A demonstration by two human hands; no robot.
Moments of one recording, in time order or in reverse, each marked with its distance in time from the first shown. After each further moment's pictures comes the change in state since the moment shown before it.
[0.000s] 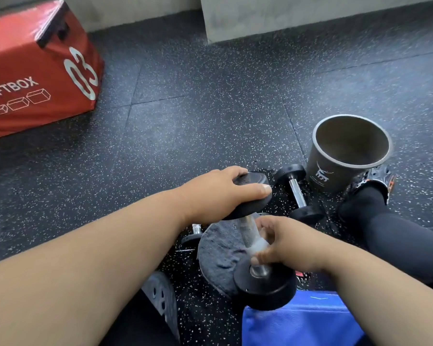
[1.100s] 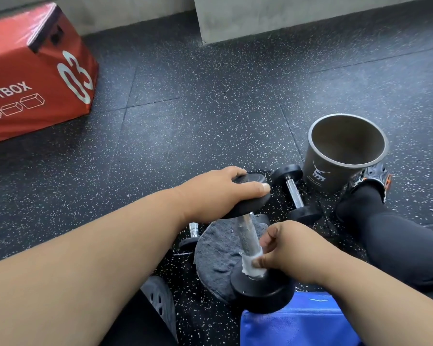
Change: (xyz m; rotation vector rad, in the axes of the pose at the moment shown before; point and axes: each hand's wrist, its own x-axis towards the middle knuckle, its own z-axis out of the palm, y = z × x) left_hand 0.006 0.011 -0.004 -0.010 -0.023 0.016; right_hand -0.014 -0.003 0.001 -0.217 0.193 0.186
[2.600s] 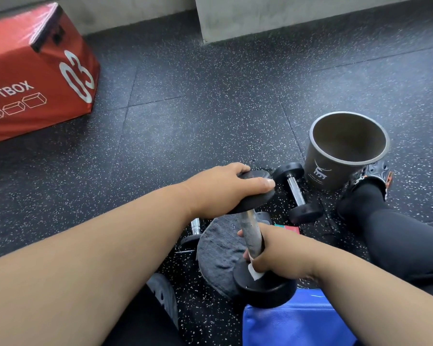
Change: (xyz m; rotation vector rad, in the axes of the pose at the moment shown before) left_hand 0.001 0.000 0.002 0.028 0.009 0.023; right_hand 0.004 -0.013 0.012 -0.037 -0.217 -0.063
